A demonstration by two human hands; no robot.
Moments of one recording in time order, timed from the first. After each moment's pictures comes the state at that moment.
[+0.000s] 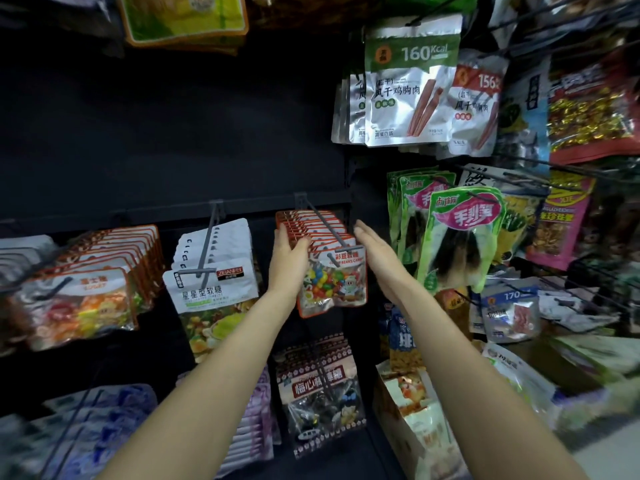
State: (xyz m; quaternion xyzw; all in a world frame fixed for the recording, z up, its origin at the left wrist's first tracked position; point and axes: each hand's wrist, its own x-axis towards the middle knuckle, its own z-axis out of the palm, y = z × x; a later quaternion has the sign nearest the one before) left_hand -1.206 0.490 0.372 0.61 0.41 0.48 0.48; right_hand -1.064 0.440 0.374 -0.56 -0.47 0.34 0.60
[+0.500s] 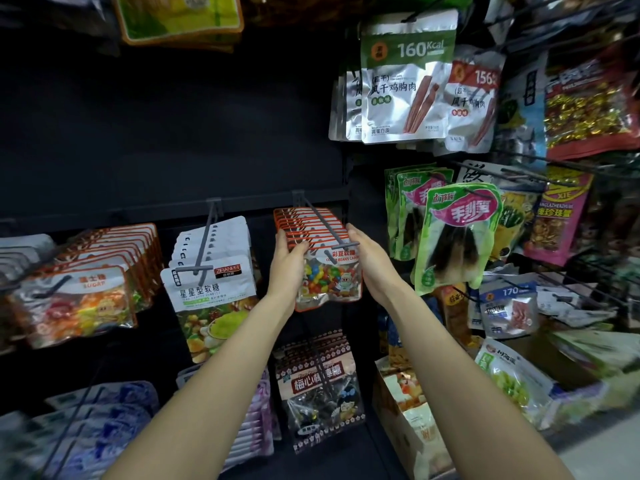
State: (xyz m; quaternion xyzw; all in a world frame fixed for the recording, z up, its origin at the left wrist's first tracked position) left_hand -1.204 0.488 0.361 0.55 0.37 0.50 0.55; right_hand -1.077 0.437 0.369 -0.50 -0.42 0.40 0.64
